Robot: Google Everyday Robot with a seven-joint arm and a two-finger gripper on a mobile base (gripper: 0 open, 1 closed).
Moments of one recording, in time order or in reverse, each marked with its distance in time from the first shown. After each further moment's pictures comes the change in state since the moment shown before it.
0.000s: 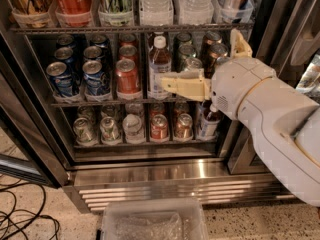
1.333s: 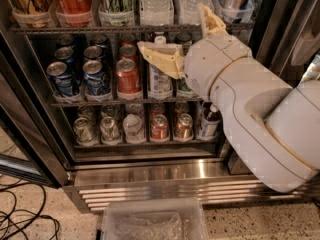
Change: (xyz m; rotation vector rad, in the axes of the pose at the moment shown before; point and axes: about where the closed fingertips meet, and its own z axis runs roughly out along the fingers) arm -0.053 0.022 0.024 0.027 -0.102 -0.105
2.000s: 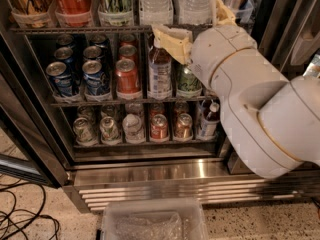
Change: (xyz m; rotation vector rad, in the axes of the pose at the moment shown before) arm 0.002 -0.039 0.010 0.138 -0.010 0.027
